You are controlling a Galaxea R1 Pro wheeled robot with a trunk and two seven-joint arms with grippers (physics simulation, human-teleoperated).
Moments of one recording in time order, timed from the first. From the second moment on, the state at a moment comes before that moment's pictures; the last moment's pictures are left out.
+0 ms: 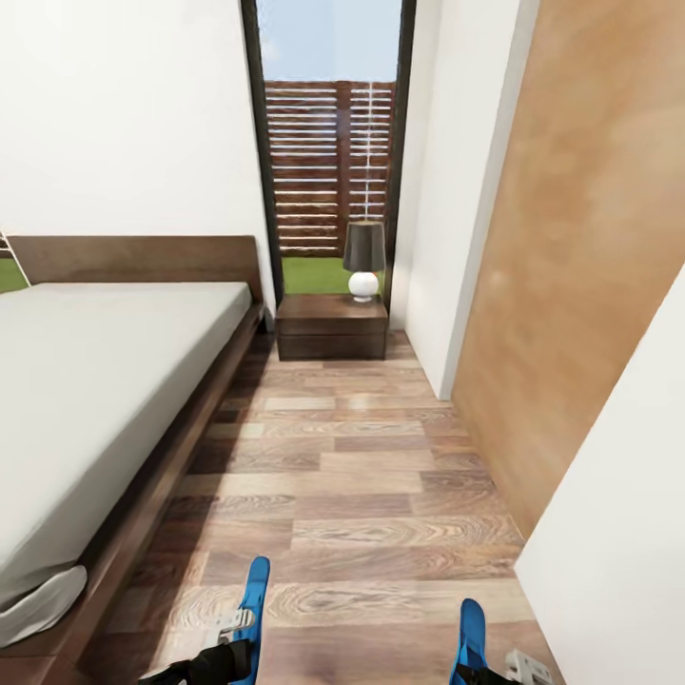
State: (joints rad) left arm -0.49 0.07 -0.35 -0.11 0.58 -0.03 -0.41; right arm -0.41 -0.16 -0.07 -0.13 -0.38 0.07 0.47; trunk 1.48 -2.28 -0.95
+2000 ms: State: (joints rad) left arm -0.49 0.07 -0.34 -0.11 0.58 -0.03 -0.41; right arm -0.41 -0.16 -0.07 -0.13 -0.38 0.07 0.47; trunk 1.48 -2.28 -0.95
